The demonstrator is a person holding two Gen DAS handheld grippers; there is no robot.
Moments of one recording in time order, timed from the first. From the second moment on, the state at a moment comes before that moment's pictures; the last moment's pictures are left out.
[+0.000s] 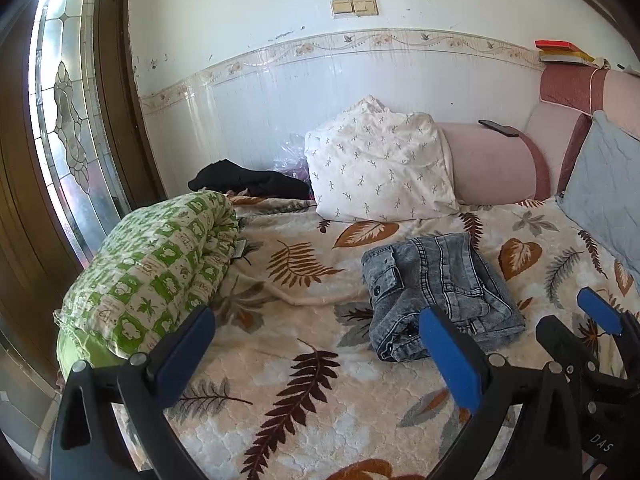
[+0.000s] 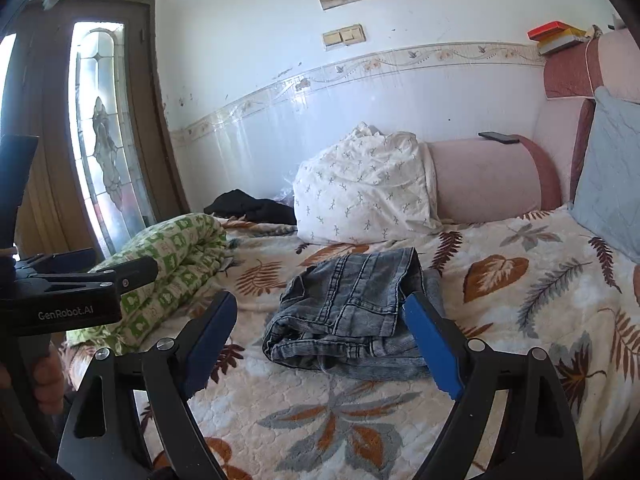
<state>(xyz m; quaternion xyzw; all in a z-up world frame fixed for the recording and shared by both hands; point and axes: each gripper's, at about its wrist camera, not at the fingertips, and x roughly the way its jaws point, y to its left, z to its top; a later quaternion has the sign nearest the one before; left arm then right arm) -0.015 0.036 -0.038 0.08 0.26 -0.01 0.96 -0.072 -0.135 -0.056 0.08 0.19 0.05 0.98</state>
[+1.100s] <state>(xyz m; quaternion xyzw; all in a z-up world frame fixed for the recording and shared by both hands) -0.014 0.036 -0.047 0.07 0.28 -0.03 0.96 -0.069 -0.131 -0.060 0.07 0.20 0.05 0.98</state>
